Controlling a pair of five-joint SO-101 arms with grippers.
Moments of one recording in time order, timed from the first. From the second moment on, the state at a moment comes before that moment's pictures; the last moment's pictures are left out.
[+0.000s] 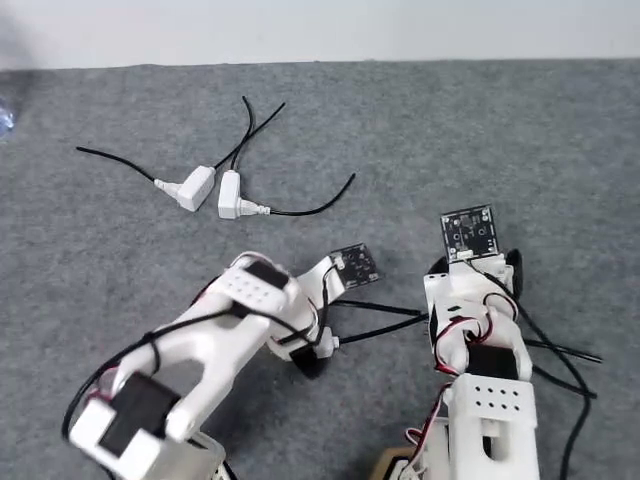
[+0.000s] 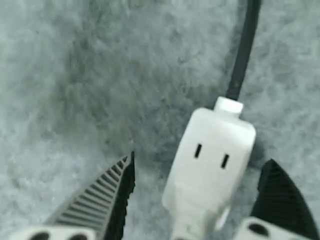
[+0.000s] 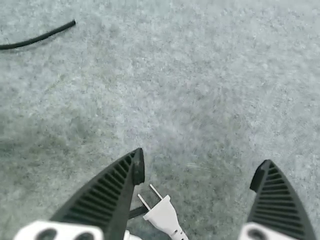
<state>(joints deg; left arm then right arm) 25.1 -0.1 42.9 54.6 -31.6 4.4 -59.4 77.8 27.9 16.0</state>
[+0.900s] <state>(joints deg) 14.9 -9.1 13.1 80.0 -35.9 2.5 -59.4 79.2 27.7 17.9</state>
